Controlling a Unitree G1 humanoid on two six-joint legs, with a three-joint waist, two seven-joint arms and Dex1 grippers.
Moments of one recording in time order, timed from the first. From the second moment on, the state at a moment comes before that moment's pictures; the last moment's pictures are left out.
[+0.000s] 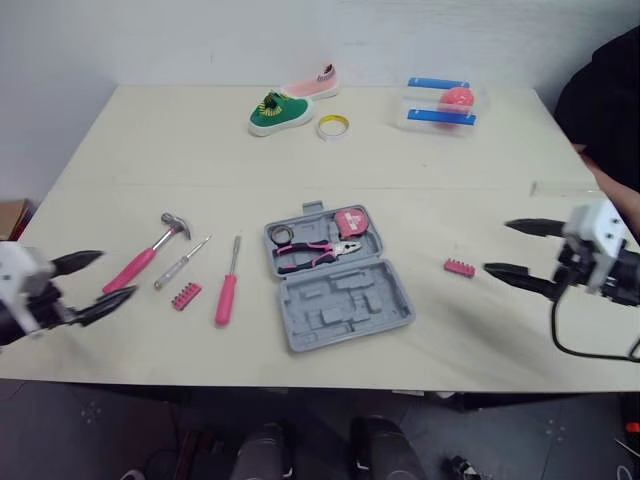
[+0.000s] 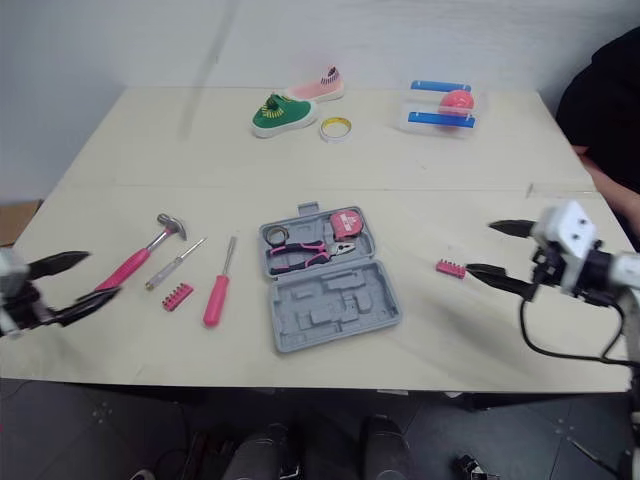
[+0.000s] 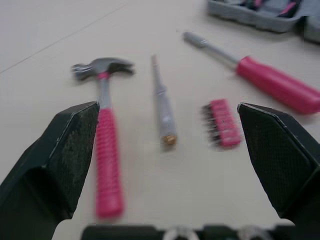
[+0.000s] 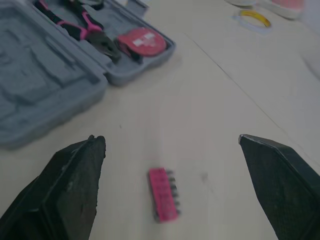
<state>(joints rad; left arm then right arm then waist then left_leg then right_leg) -0.02 0.90 0.48 0.09 -0.48 0.17 -1.00 -0.38 -0.95 -0.17 0.17 0.41 0.14 1.19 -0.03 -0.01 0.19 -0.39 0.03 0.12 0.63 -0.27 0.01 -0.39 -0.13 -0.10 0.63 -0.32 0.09</state>
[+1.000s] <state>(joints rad) -0.35 0.60 -0.07 -0.23 -0.37 0.79 -0.61 -0.68 -0.60 0.19 0.50 0.02 -0.02 1.05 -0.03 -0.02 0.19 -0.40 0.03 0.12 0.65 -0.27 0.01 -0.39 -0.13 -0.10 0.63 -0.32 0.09</state>
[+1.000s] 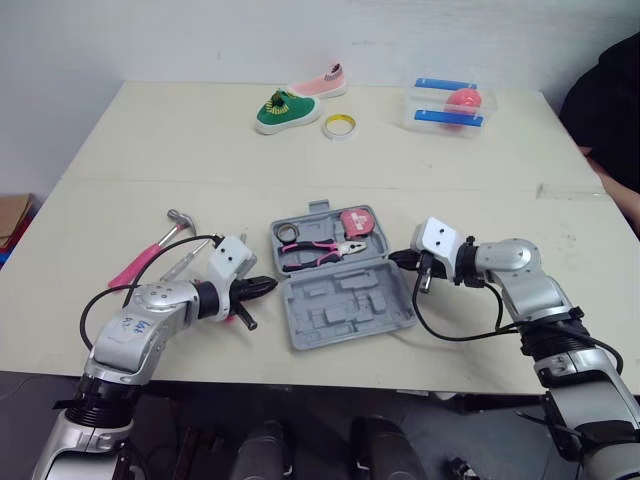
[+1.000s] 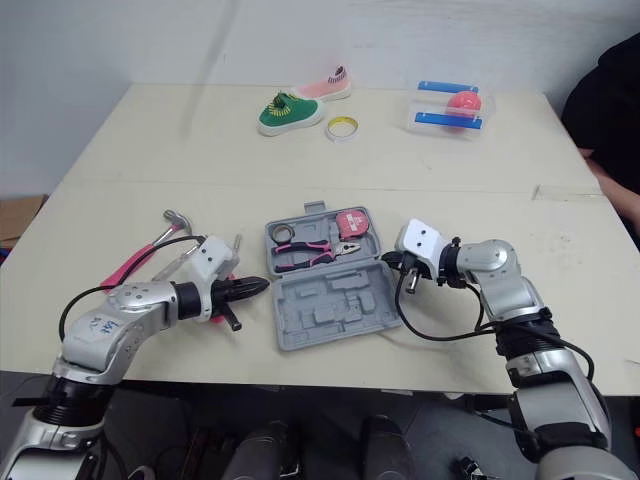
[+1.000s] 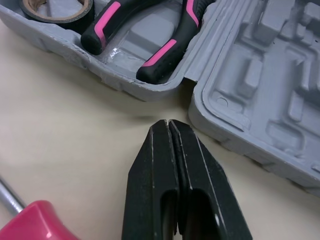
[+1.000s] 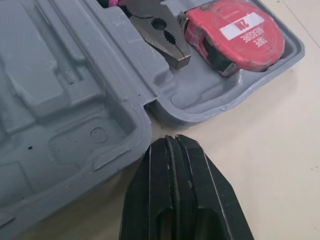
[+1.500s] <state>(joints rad) -0.47 0.53 -0.13 -0.03 -0.29 0.70 -0.63 -0.58 -0.65 0.17 0.36 0.06 0.03 1.13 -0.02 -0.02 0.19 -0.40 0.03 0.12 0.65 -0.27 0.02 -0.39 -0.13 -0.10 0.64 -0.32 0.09</state>
